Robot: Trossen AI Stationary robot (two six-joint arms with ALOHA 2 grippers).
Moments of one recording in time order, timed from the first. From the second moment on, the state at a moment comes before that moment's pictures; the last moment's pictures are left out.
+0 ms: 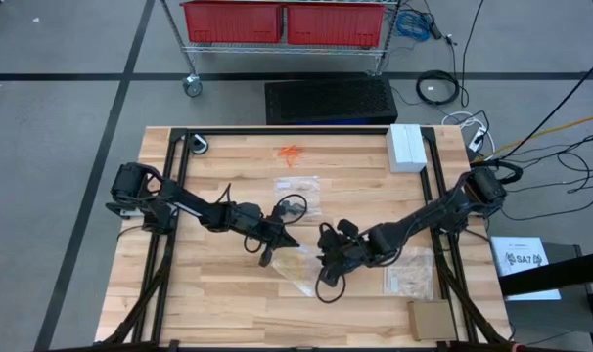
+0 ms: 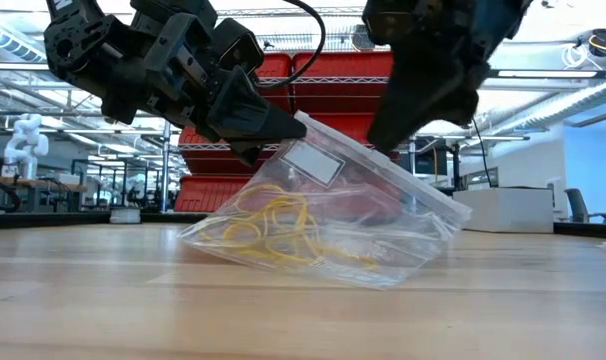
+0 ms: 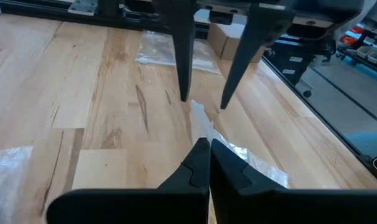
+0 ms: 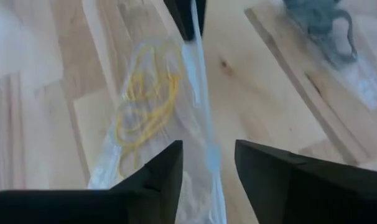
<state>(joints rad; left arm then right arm) -0.11 1.69 0.58 0.83 0.21 -0.15 0.40 1.70 1.11 -0.37 0.37 0.75</state>
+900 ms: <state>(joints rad) -0.11 1.69 0.58 0.82 0.21 -0.14 0.41 1.75 1.11 -0.41 0.28 0.72</state>
